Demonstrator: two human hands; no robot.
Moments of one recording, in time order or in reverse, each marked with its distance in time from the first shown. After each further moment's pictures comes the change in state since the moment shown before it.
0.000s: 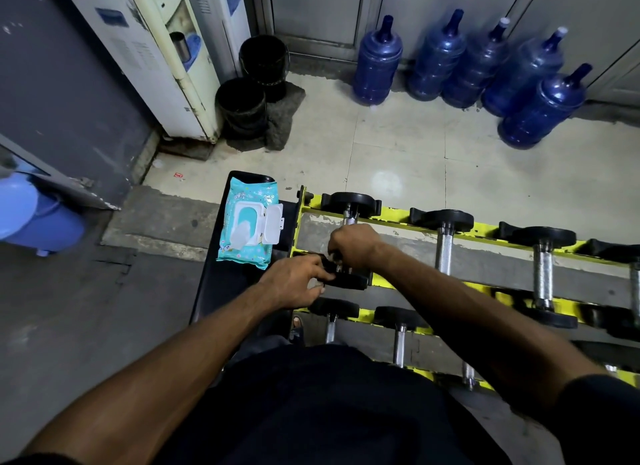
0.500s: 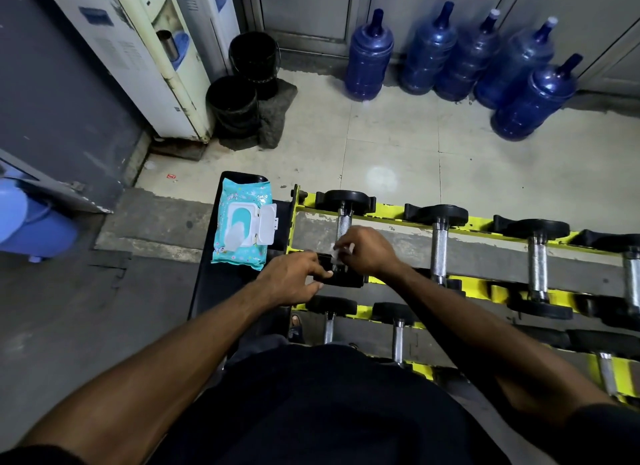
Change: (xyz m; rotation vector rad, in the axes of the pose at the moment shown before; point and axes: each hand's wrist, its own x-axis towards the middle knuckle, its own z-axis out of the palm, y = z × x) left_hand 0.007 -0.003 0.000 -0.002 0.027 0.010; right_hand -0.032 0.011 0.028 0.537 0.283 0.222
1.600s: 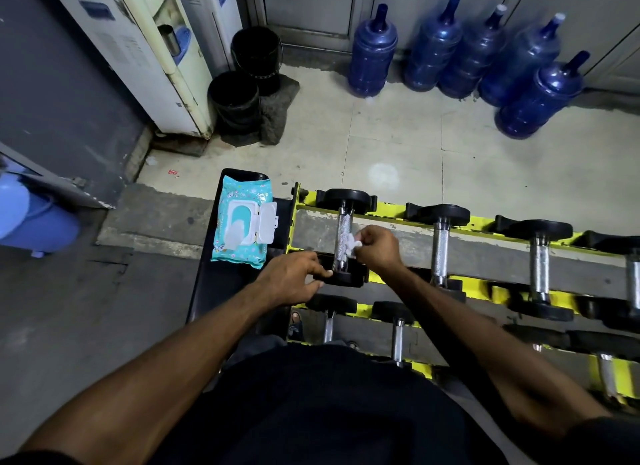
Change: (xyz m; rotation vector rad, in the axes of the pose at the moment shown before) left_hand 0.000 0.000 0.004 -0.024 0.025 -0.021; right_hand 0.000 0.022 0.024 0.607 0.194 0.564
